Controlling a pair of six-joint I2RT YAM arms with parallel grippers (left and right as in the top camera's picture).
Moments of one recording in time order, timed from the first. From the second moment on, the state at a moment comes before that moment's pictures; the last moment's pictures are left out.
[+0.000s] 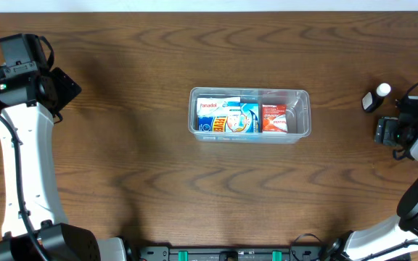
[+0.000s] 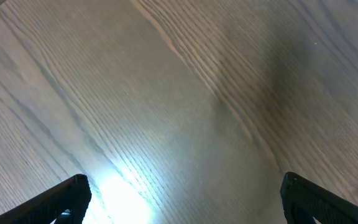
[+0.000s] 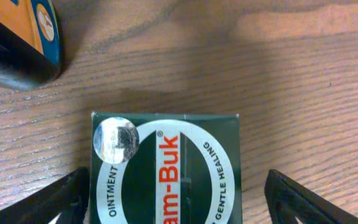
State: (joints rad) left arm 0.28 1.53 1.50 -1.07 -0.29 -0.51; right arm -0.60 1.83 0.91 -0.08 -0.07 -0.42
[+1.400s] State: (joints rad) left arm 0.28 1.53 1.50 -1.07 -0.29 -0.51; right arm -0.69 1.86 0.91 -0.06 -0.26 -0.41
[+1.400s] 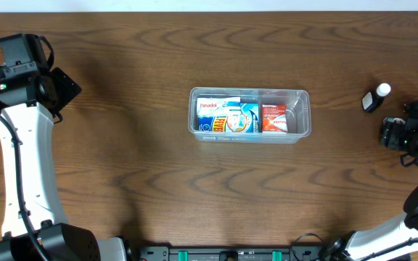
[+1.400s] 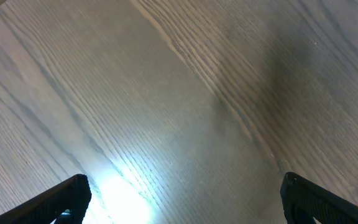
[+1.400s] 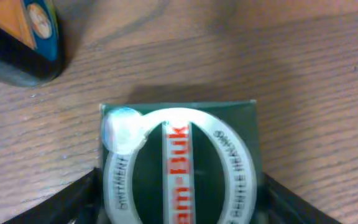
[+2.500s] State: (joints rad) left arm 0.28 1.53 1.50 -1.07 -0.29 -0.51; right arm -0.51 1.21 0.89 -0.24 -0.36 -0.02
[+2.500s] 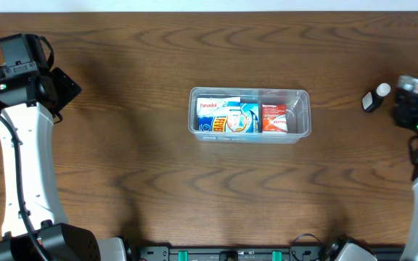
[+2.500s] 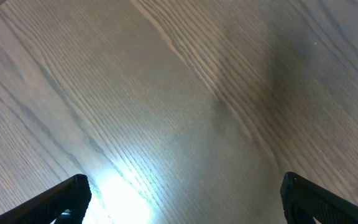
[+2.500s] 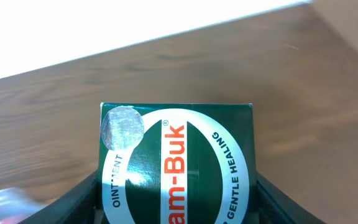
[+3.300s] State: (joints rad) left arm 0.28 1.53 1.50 -1.07 -0.29 -0.51; right arm 0.52 1.54 0.89 -0.09 0.12 0.21
